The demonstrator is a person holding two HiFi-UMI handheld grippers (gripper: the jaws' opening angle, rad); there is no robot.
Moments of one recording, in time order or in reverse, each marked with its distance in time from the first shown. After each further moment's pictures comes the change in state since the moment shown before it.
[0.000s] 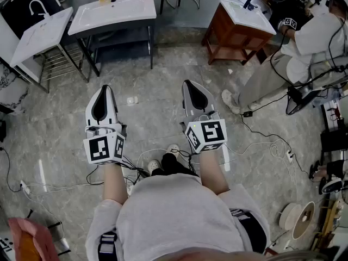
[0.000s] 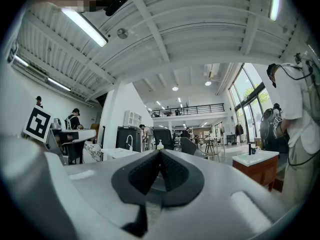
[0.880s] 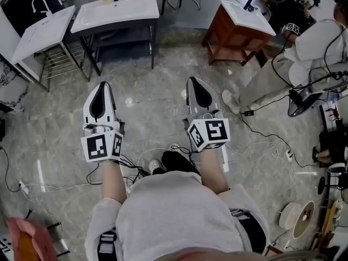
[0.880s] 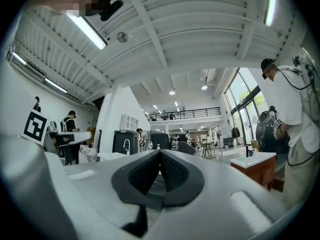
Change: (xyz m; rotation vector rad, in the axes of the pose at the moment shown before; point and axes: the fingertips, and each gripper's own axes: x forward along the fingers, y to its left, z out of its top) left arm -0.018 0.023 0.016 0.013 -0.044 -0.017; right arm -0.005 0.017 0.013 0.010 -0.051 -0.040
